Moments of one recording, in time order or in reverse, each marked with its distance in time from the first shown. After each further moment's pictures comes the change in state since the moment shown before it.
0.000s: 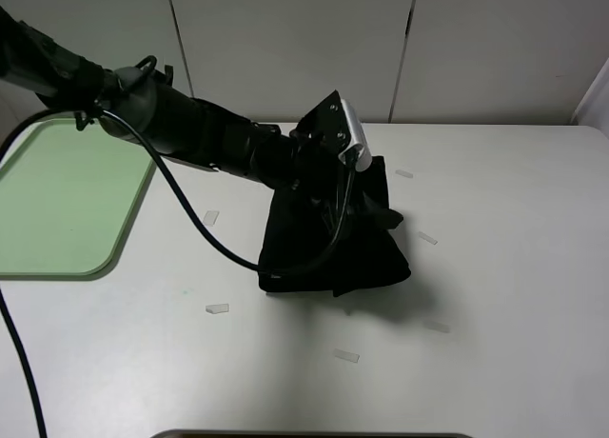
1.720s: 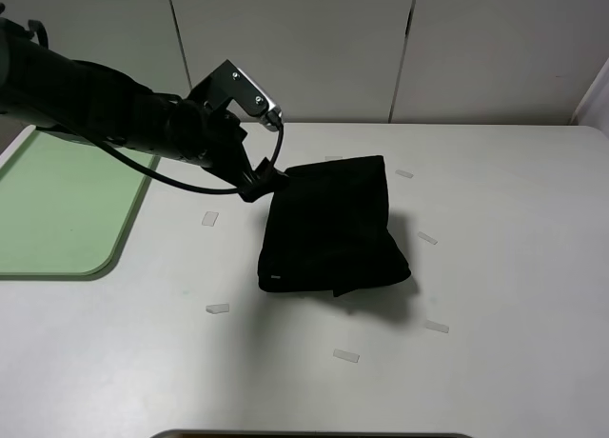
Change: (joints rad) left arm 0.162 -0.273 0.256 0.006 -0.515 -0.088; right arm 0.000 0.000 0.000 0.000 0.000 0.000
